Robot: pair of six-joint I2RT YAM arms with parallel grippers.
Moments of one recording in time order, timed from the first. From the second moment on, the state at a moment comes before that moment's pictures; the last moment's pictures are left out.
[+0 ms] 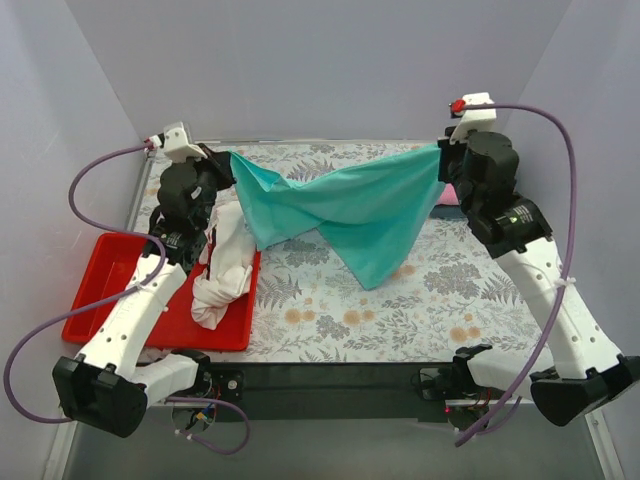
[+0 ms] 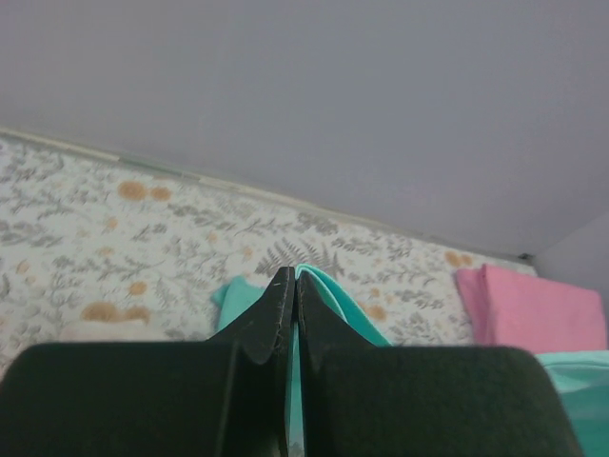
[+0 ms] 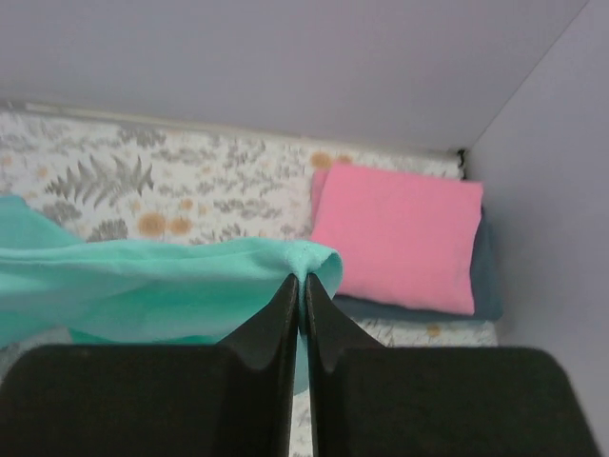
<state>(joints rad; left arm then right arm) -0.30 1.11 1.00 0.08 -0.27 -0.40 0.44 1.15 1.36 -0.45 0.39 -0.03</state>
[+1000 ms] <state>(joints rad) -0.30 0.94 1.51 -0.10 0.26 -0.47 0.44 0.88 1.79 -0.58 0.25 -0.15</state>
